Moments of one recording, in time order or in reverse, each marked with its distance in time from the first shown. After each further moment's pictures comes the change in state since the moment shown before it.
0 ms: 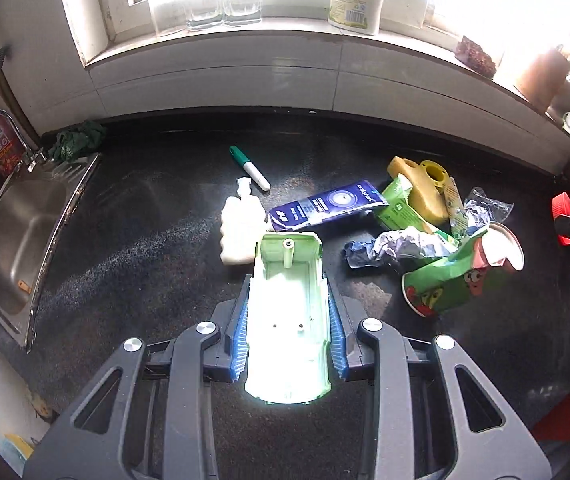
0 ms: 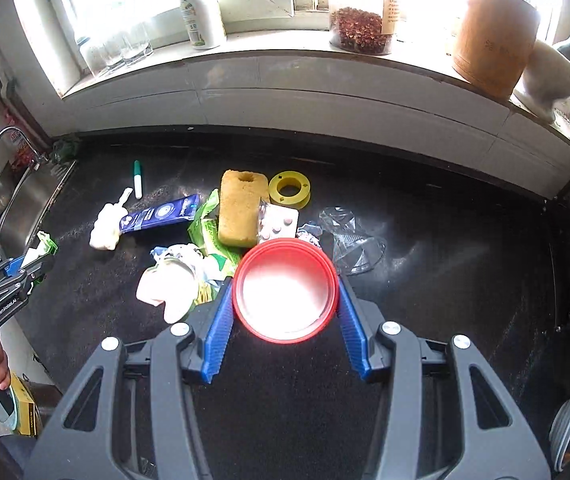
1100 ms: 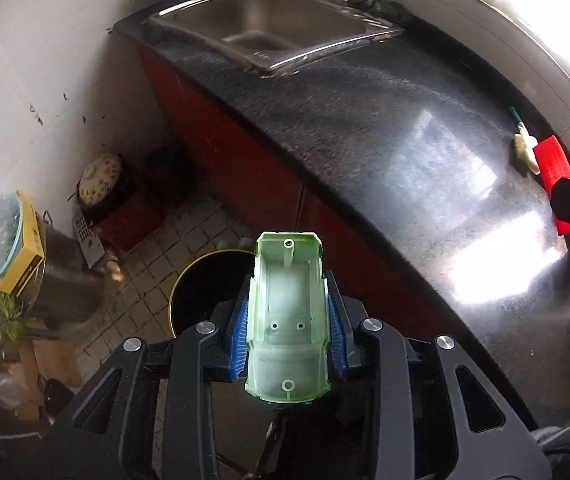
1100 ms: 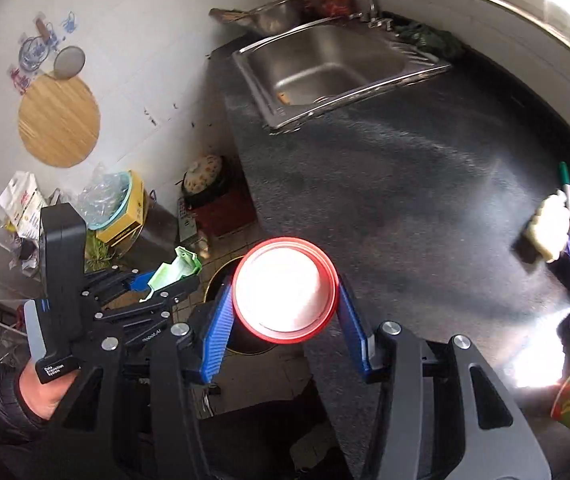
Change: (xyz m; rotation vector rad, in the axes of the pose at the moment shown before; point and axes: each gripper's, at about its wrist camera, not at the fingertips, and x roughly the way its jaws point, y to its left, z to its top) left arm -0.073 0.224 -0.281 -0.683 0.136 0.323; right arm 0.036 0.414 -0.111 -0.753 0.254 0.656
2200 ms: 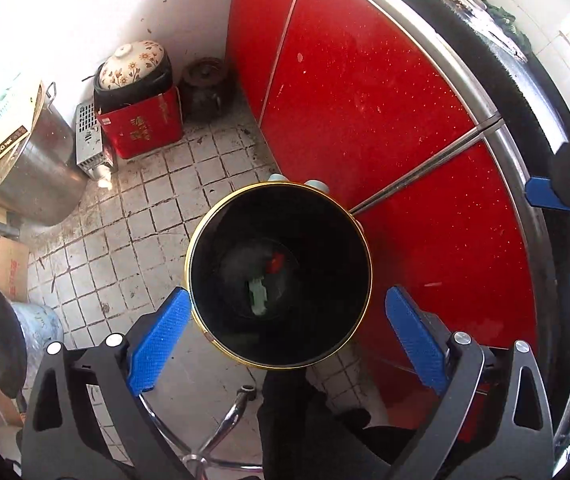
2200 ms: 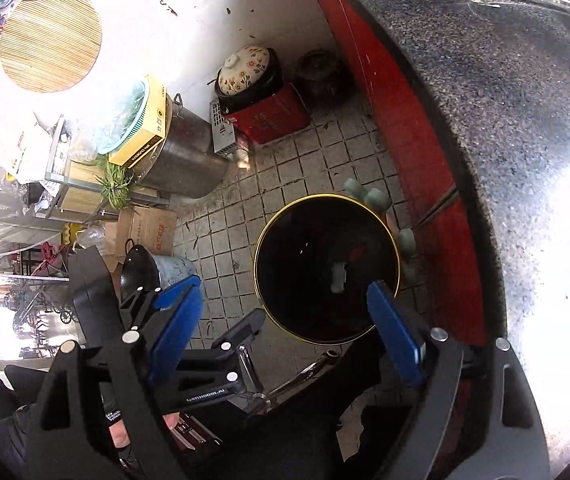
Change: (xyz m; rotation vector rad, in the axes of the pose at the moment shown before) left arm 0.113 0.129 -0.066 -0.323 0.092 -0.068; right arm 0.213 0.095 0.030 -0.036 0.371 0.107
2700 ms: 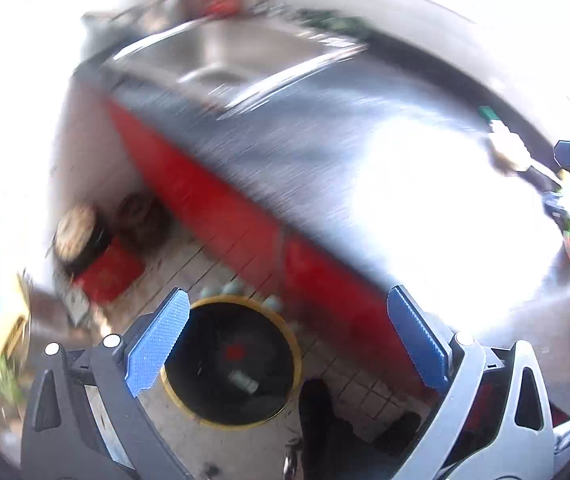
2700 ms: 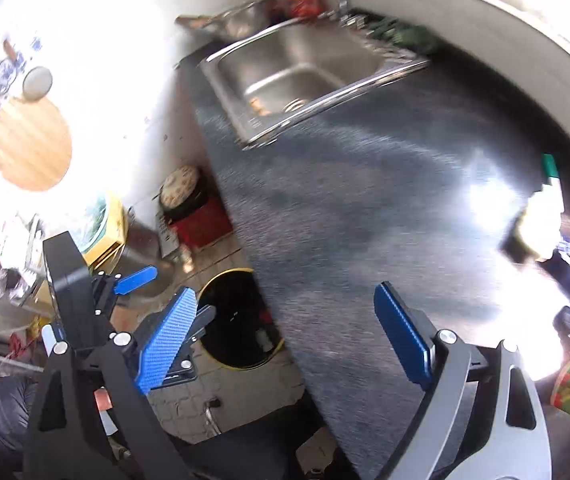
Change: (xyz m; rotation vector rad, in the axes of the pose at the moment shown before) left arm -0.103 -0.194 0.020 0.533 -0.213 -0.049; right arm -0.225 -0.086 -0.116 0.189 -0.446 -0.236
